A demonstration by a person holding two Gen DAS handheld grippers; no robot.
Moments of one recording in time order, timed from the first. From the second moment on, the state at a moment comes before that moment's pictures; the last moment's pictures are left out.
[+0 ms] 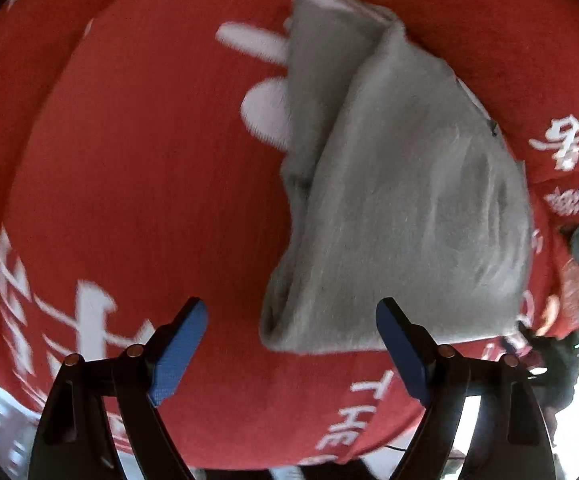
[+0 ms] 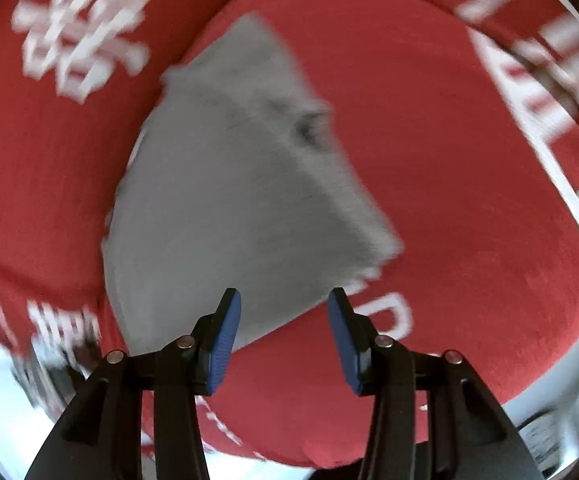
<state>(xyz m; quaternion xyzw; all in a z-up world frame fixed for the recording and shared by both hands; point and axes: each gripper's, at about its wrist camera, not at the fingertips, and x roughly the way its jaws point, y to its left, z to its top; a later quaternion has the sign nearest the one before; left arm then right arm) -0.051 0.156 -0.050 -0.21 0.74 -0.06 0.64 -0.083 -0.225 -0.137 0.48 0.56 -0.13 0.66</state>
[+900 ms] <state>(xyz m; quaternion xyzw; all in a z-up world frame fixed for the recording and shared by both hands) -0.092 0.183 -0.037 -0.15 0.70 -0.02 0.70 -0.062 -0.232 -0.142 0.36 0.62 -0.13 0.68</state>
